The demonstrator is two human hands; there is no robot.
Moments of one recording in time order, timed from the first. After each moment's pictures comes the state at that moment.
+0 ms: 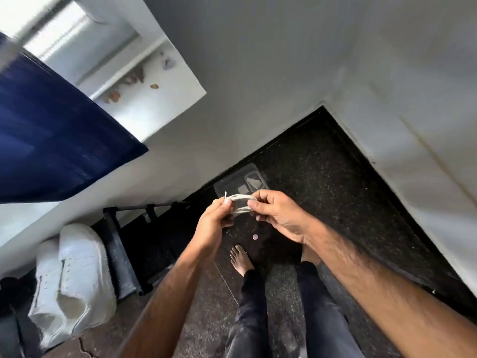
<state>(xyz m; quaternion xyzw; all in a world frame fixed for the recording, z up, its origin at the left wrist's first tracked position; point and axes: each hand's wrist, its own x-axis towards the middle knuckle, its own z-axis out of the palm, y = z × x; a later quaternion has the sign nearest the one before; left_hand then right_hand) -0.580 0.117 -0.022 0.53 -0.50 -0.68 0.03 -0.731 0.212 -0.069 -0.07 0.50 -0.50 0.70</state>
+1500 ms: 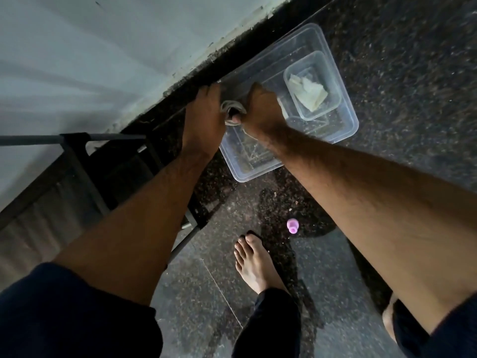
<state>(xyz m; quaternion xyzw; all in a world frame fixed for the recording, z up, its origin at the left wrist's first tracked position) -0.490 -0.051 -0.633 0.43 -0.88 -0.18 -0.07 -0.607 0.022 -0.654 -0.31 0.81 -0.25 0.42</state>
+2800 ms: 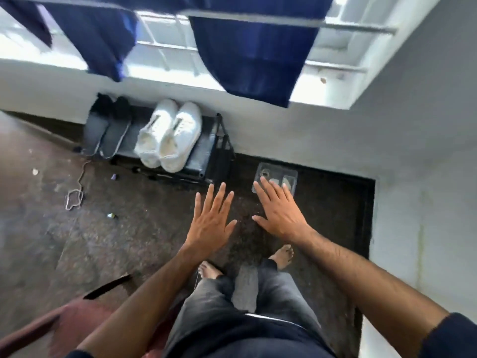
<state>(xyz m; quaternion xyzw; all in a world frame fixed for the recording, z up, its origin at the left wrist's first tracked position) -0.360 0.296 0.065 0.60 -0.79 -0.12 -0.07 -0.586 0.254 0.066 -0.82 0.53 0.06 0.22</state>
